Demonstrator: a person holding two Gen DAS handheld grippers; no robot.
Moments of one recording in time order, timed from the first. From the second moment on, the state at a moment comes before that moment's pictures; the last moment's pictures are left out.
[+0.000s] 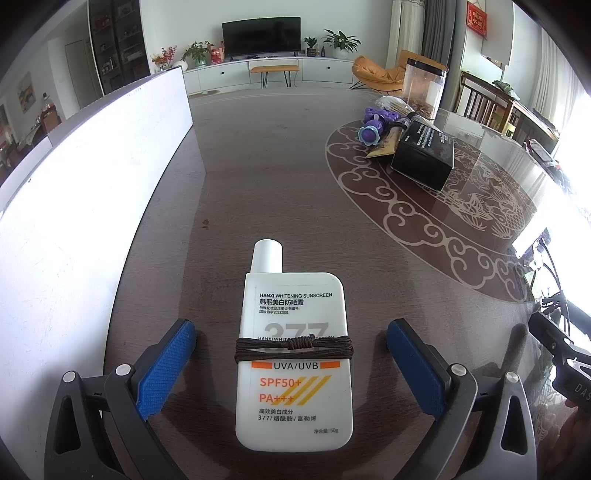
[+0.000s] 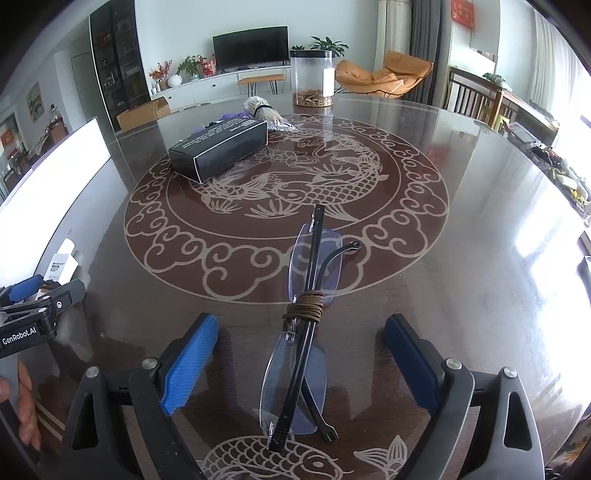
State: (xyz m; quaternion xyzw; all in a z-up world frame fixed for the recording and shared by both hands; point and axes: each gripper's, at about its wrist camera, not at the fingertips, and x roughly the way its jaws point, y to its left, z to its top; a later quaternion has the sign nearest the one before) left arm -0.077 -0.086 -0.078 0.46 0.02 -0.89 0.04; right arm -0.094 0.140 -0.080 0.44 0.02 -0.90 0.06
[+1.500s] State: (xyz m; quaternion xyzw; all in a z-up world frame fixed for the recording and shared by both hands) left arm -0.045 -0.066 -0.064 0.47 -0.02 -0.88 -0.04; right arm -0.102 0.140 -0.058 0.48 0.03 -0.87 0.08
